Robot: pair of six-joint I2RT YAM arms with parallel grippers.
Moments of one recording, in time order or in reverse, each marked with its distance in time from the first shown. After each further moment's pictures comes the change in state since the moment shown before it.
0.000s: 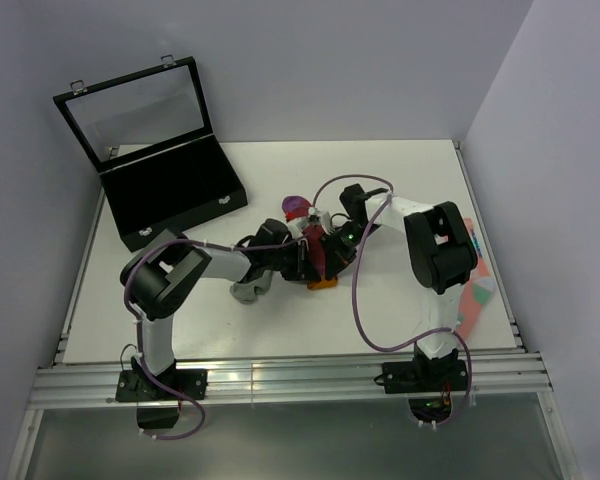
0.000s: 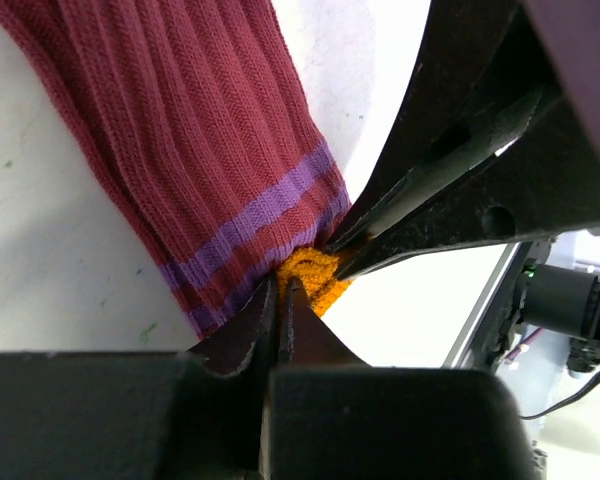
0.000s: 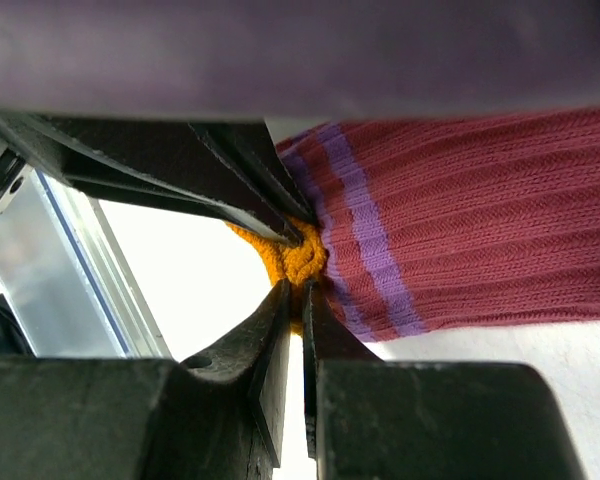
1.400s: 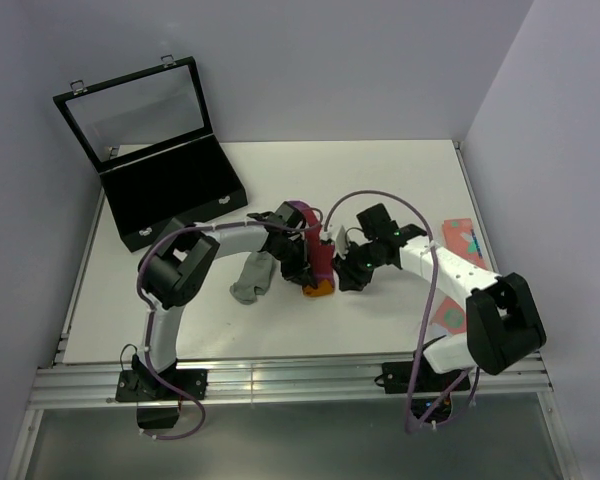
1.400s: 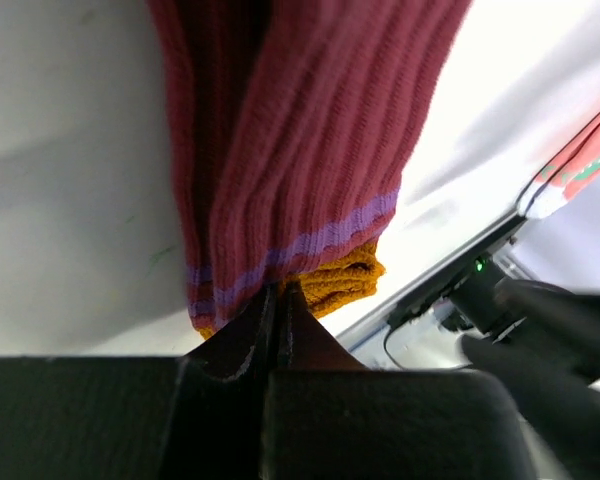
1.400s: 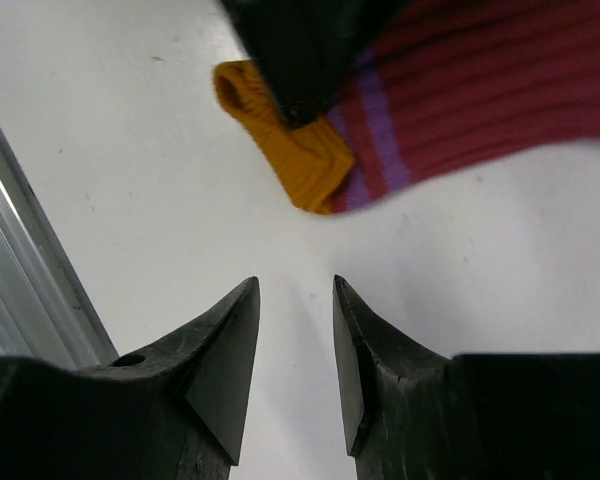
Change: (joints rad) left arm 0.016 0.140 0.422 -0.788 0.069 -0.177; right arm 0.051 -0.587 -0.409 0.224 0.216 -0.037
